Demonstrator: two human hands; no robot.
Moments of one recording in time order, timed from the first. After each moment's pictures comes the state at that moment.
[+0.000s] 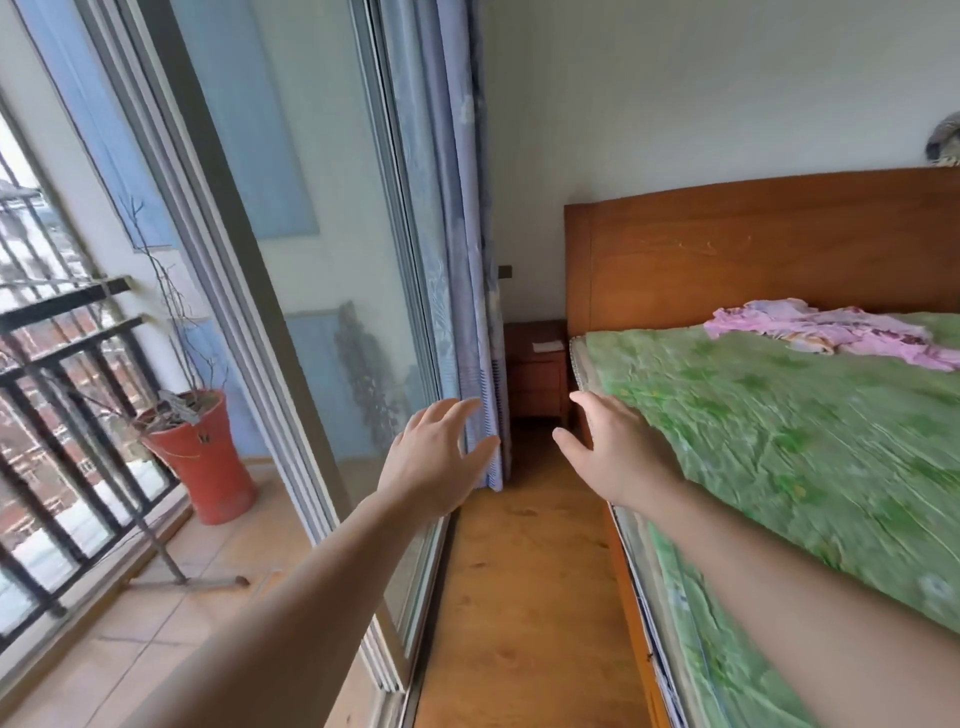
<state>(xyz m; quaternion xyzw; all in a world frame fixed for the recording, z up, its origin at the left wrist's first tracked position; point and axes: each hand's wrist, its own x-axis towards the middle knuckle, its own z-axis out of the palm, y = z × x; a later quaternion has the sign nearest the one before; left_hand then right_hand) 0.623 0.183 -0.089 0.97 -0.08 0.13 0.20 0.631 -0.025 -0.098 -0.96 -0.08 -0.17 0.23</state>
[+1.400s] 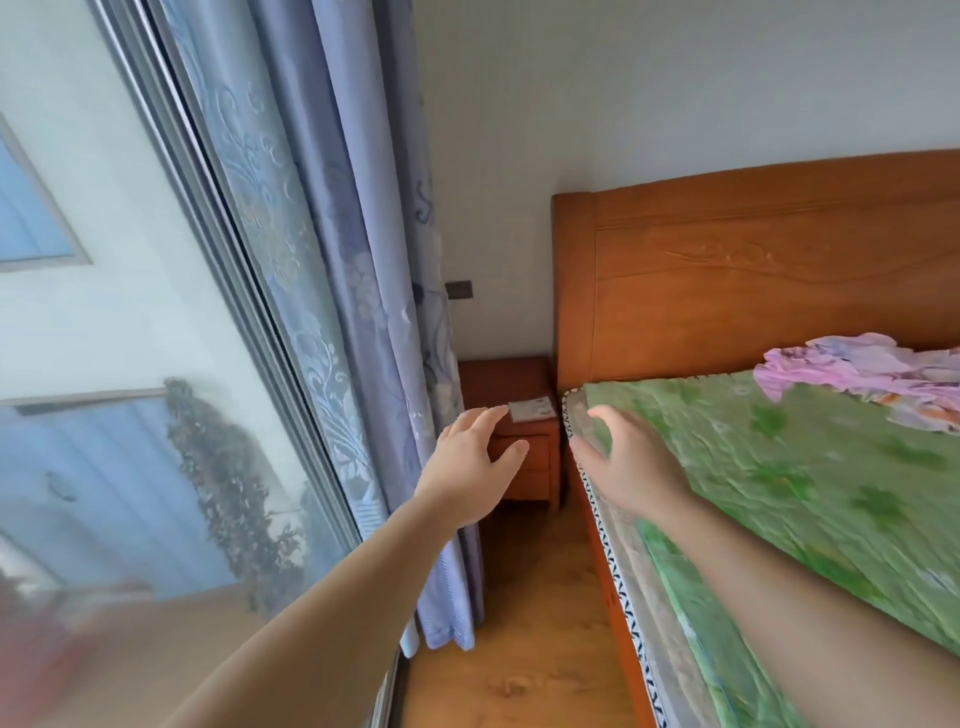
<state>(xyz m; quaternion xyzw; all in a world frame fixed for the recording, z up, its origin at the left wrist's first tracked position) 1.391 0.124 -0.156 0.94 -0.12 0.04 0.33 1.380 -0.072 -0.165 -0.95 0.02 -0.14 0.28</state>
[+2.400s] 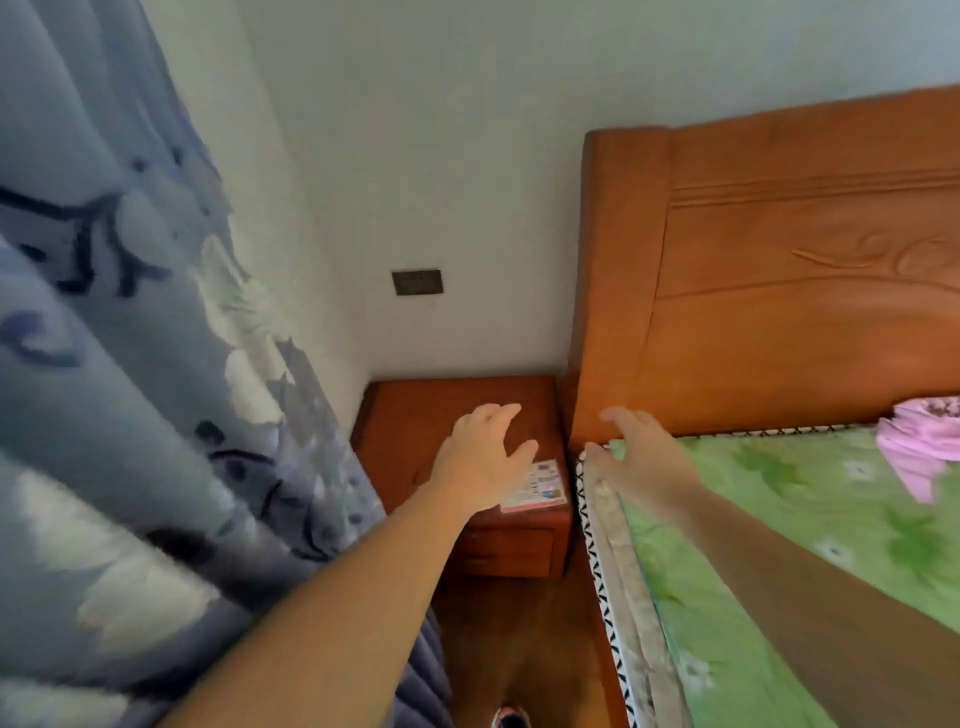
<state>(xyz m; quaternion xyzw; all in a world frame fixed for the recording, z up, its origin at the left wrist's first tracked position) 1.946 0.030 -0.260 0.96 -0.12 -0.05 0.25 1.911 -0.164 -0.254 -0.96 0.05 0.00 0.27</state>
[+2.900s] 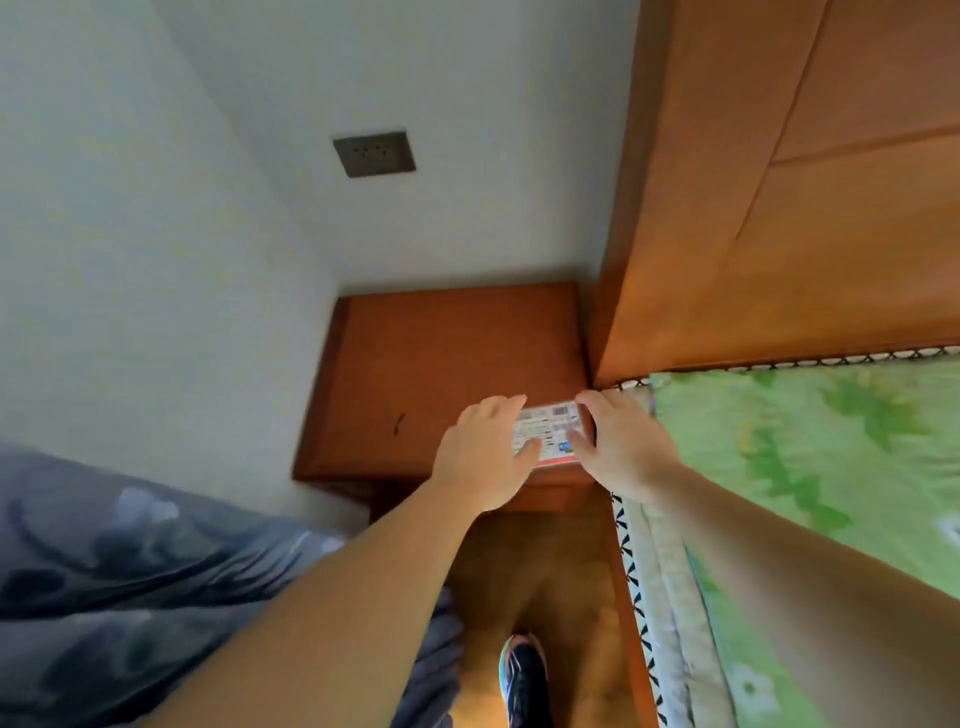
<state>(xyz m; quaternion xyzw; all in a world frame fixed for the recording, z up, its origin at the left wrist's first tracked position) 2.053 0.010 -0.420 0.97 -0.11 -0.16 0.17 2.046 -0.162 -0.436 -0.97 0.00 0.11 0.21</state>
